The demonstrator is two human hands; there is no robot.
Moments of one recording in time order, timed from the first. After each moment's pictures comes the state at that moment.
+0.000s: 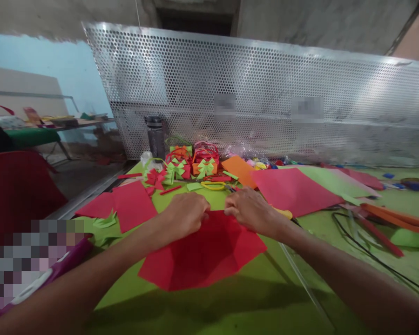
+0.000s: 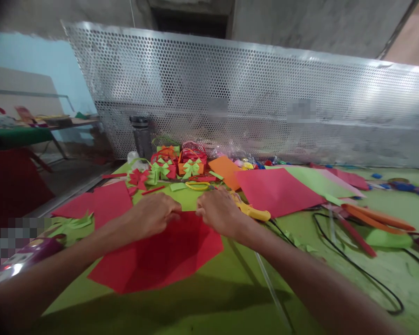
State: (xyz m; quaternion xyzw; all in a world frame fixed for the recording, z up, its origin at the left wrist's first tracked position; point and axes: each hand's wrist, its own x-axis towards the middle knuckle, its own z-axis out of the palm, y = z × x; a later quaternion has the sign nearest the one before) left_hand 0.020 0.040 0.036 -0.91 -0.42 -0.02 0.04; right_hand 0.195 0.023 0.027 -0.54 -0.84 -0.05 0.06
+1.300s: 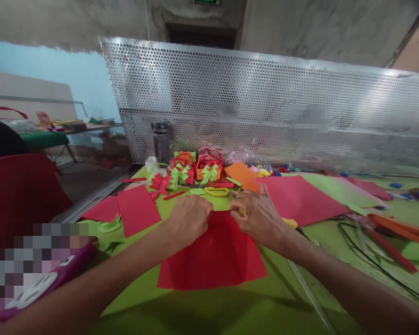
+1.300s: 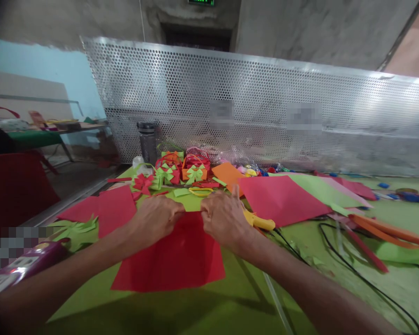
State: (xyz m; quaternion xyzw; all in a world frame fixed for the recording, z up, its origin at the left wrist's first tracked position) left_hand 0.019 0.040 0.030 -0.88 -0.46 -0.07 0.09; right_hand 0.188 0.015 0.028 -0.56 -0.80 -0.08 0.21
